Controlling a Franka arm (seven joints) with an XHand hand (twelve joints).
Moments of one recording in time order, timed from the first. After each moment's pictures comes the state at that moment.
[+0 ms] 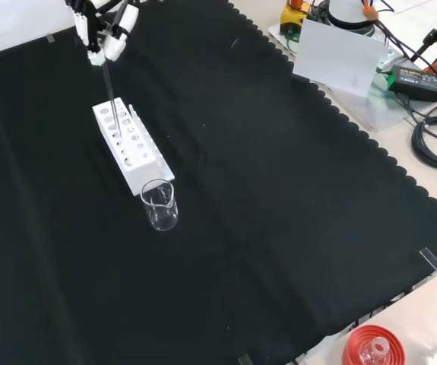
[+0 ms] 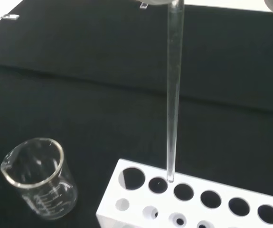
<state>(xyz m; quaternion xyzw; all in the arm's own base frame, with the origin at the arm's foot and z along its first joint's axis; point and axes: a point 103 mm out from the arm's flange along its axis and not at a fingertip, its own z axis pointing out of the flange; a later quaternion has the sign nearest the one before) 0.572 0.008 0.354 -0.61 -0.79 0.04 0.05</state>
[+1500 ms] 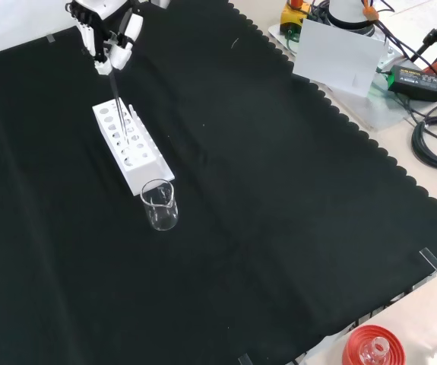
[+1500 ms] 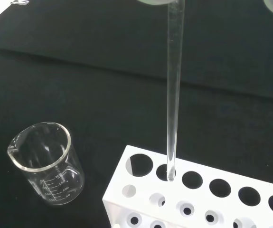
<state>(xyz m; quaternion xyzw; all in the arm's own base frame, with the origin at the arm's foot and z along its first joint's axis) 0.571 0.011 0.342 -0.60 -0.80 0.05 0.06</state>
